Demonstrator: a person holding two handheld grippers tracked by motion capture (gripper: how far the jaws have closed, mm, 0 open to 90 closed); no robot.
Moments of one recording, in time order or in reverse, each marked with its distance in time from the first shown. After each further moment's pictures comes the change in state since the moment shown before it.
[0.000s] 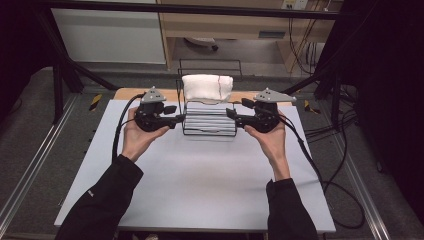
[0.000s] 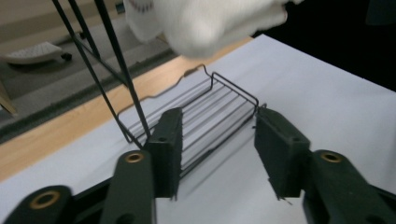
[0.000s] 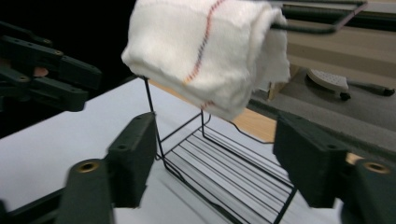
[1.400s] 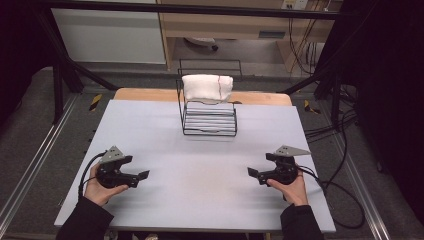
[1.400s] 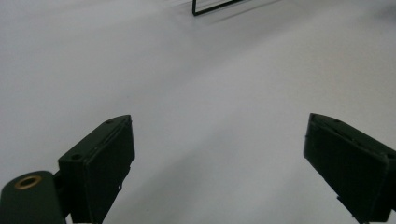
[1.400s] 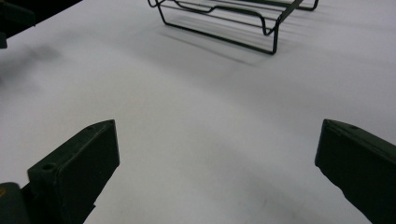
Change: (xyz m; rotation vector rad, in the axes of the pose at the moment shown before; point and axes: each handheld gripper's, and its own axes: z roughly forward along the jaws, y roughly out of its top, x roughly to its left) left arm 0.020 -0.181 -0.055 0.107 0.032 -0.120; right arm -0.021 -0.161 -0.052 0.228 0.075 0.149
